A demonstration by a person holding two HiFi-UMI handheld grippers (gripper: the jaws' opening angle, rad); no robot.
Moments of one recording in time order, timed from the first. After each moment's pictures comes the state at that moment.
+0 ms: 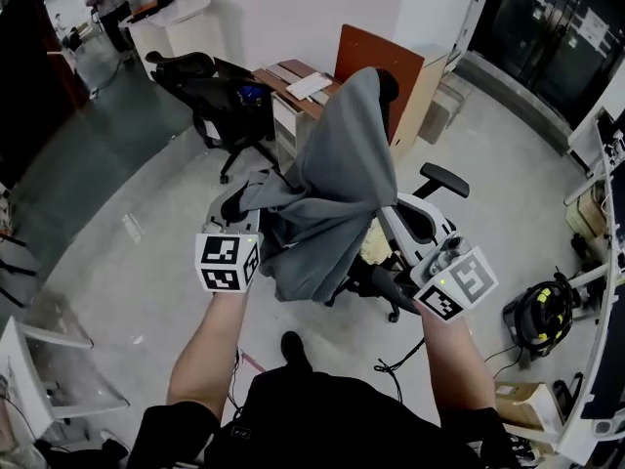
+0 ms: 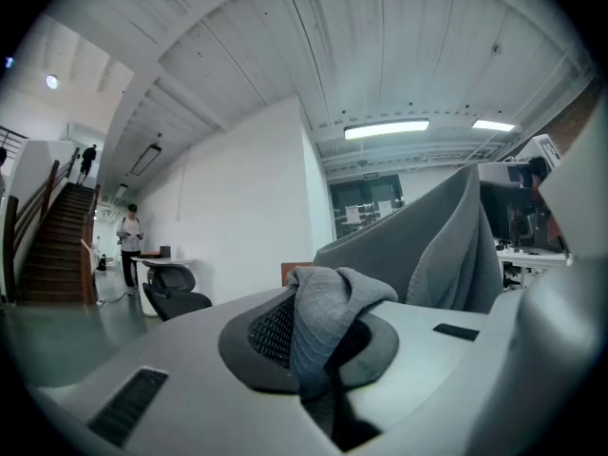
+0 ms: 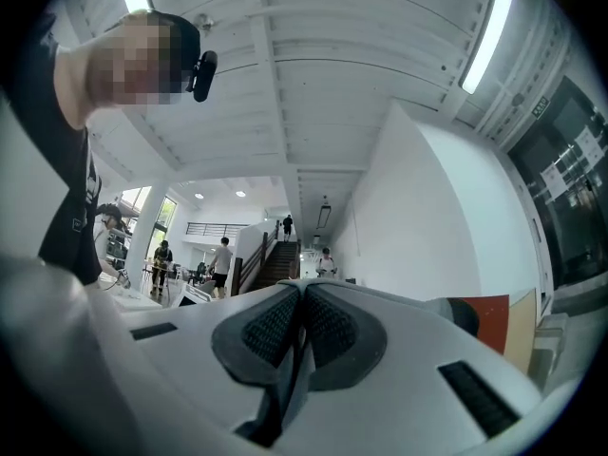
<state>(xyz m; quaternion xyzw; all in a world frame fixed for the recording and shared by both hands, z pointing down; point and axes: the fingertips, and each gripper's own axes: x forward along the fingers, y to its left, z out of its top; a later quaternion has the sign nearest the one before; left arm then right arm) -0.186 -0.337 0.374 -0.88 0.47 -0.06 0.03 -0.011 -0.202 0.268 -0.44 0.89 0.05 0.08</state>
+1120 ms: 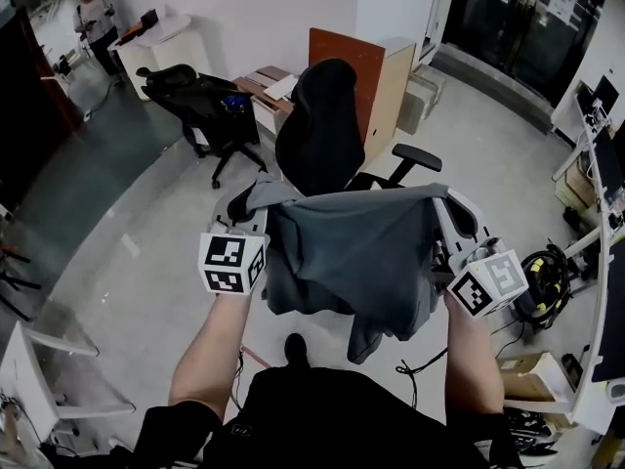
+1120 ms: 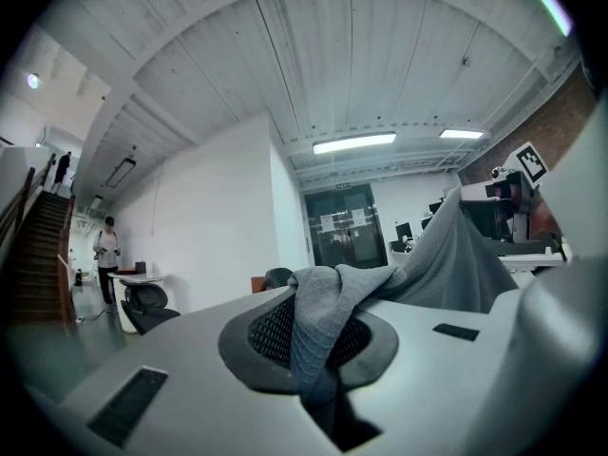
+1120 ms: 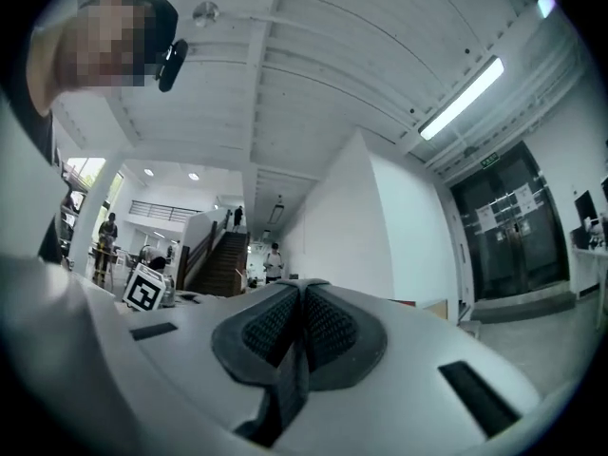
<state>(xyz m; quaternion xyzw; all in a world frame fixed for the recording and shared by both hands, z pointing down) -0.112 -0.190 0.334 -0.91 0.42 -0.06 0.06 0.125 -0.042 0.254 -0.60 0.80 0.05 0.06</state>
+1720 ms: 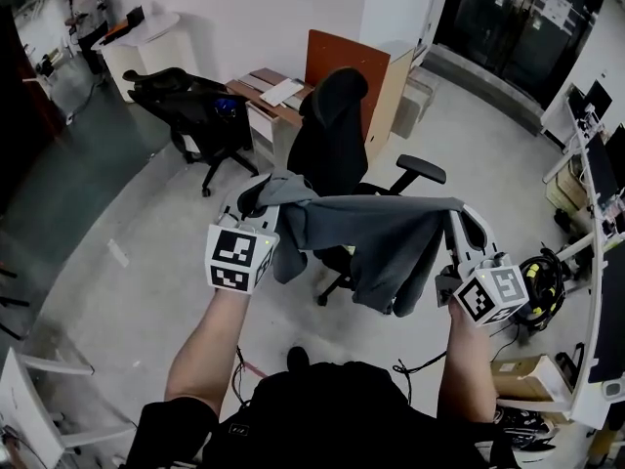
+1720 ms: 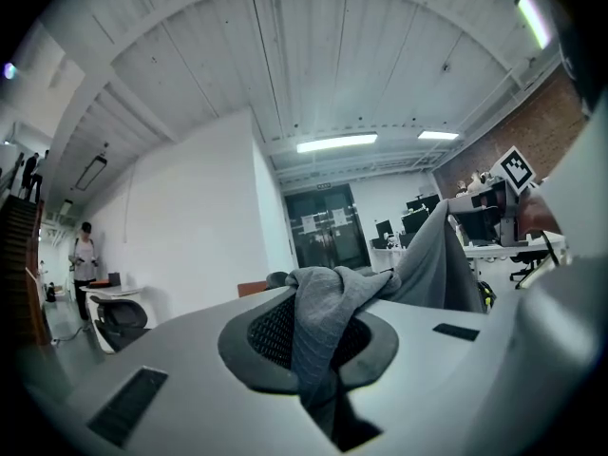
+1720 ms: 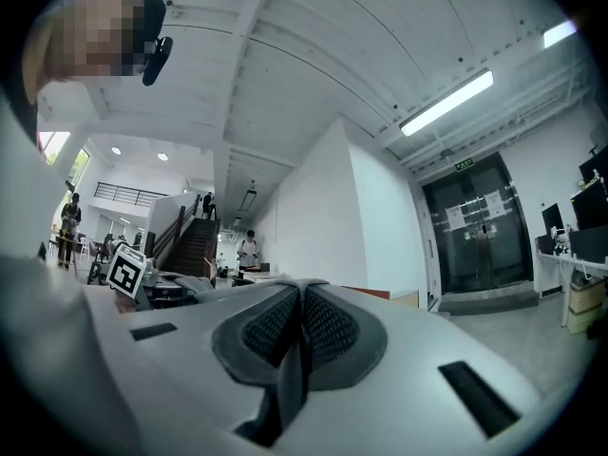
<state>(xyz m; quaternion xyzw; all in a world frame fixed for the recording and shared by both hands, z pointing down) -0.117 -0.286 0.328 -0.93 0.35 -0.07 0.10 0.125 -0.125 0.281 -0.67 0.74 0.02 0.04</state>
